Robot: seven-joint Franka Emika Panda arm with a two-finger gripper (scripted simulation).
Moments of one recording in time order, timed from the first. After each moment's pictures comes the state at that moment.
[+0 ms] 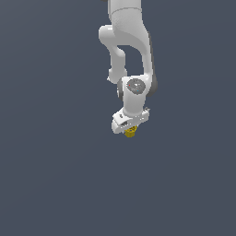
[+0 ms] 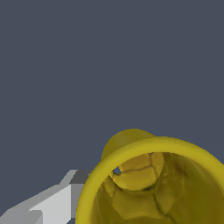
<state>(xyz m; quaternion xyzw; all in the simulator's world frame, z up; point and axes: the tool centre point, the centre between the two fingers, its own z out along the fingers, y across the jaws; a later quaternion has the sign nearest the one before) -0.057 0.065 0.057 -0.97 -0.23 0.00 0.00</state>
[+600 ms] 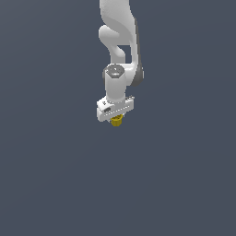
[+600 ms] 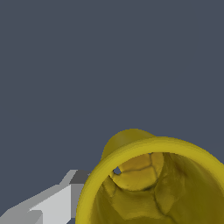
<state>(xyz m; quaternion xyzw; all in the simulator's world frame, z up) -0.112 -0.010 0.085 -0.97 -0.23 0.00 0.00</state>
